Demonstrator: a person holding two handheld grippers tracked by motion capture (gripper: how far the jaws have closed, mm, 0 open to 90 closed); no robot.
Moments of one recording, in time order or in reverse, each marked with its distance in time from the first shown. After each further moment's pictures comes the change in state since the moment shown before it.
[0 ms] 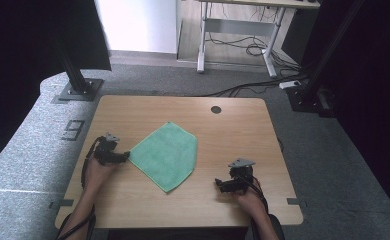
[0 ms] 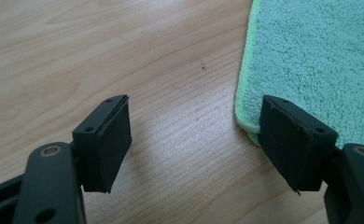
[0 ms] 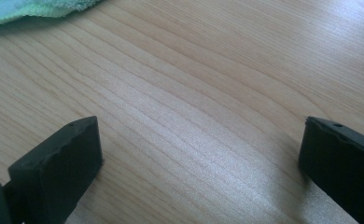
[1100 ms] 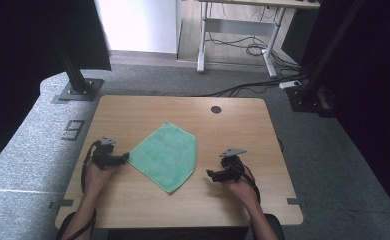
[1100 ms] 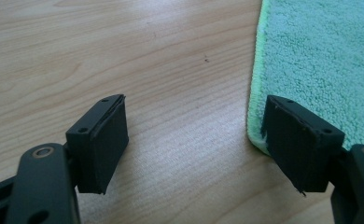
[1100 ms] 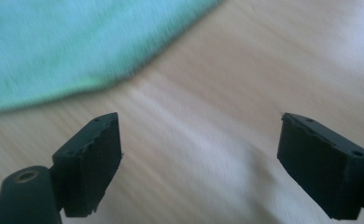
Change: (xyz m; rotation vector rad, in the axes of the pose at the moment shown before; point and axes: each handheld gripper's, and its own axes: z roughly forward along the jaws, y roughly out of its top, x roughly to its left) left arm 0.000 -0.017 -0.002 -0.067 -0.010 -0.083; right arm 0.010 0.047 0.011 -0.002 0.093 -0.009
